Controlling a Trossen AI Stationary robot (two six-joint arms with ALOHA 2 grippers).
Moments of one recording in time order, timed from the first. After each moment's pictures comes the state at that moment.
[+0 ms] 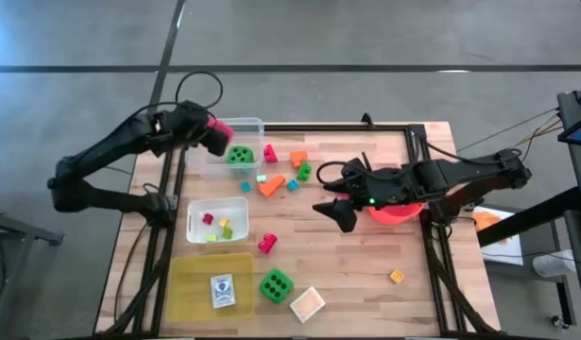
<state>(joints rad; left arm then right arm) 0.49 1.12 1.30 -1.12 -0.44 -0.51 0.26 1.35 1.45 -0.62 0.34 0.81</state>
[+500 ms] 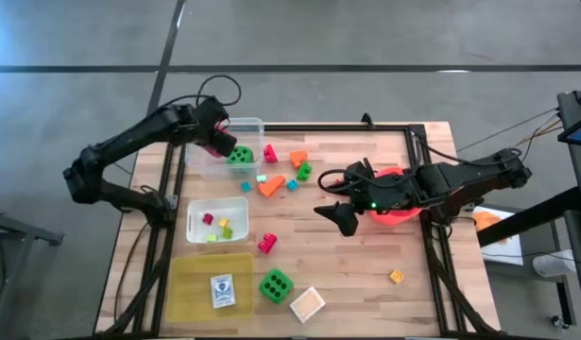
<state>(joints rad) 0.60 1.31 1.30 -1.19 -0.37 -0.43 0.29 1.35 1.45 -0.63 0.39 0.82</state>
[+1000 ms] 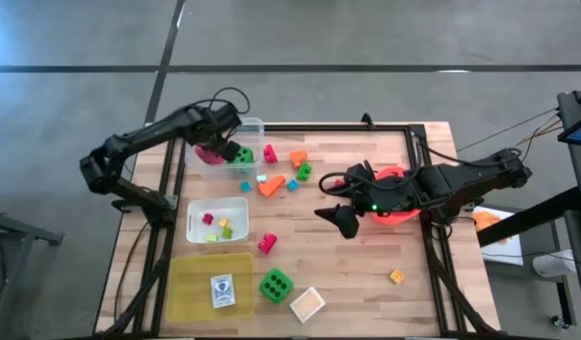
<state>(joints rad) 0.64 1.46 1.24 -1.22 -0.38 -0.47 0.31 1.35 1.45 -0.63 0.40 0.83</state>
